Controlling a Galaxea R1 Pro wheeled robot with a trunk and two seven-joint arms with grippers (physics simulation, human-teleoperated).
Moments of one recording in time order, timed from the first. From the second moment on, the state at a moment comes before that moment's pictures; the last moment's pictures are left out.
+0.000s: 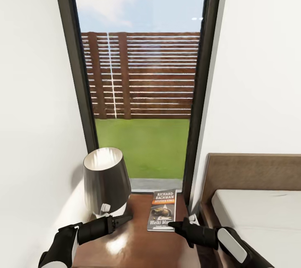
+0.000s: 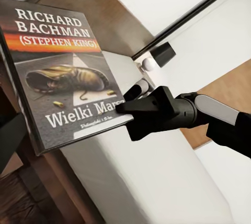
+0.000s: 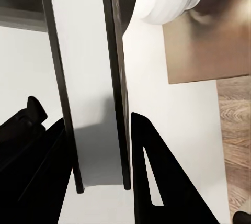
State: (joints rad) left arm -0.49 -0.13 0.74 -0.73 -0.53 0.41 -1.56; right arm -0.45 -0.19 0.43 -0.65 -1.23 0.78 0.49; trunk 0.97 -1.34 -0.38
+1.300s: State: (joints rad) left arm -0.49 -0.13 0.74 -0.73 -0.53 0.41 -1.56; right arm -0.45 -0.19 0.43 -0.65 -1.23 0.78 0.51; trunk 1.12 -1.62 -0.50
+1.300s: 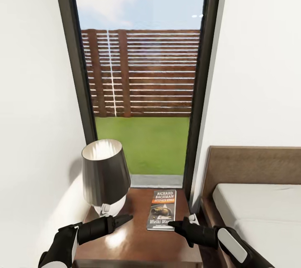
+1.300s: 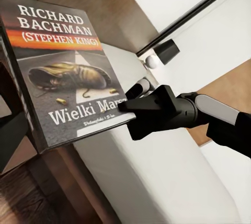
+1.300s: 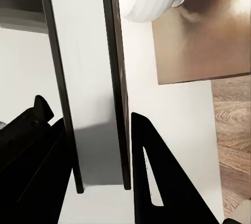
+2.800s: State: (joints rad) left arm -0.49 -0.13 0.74 -0.73 -0.53 0.41 -1.56; right arm -0.45 -0.19 0.43 -0.65 -1.22 0.78 0.63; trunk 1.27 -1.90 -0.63
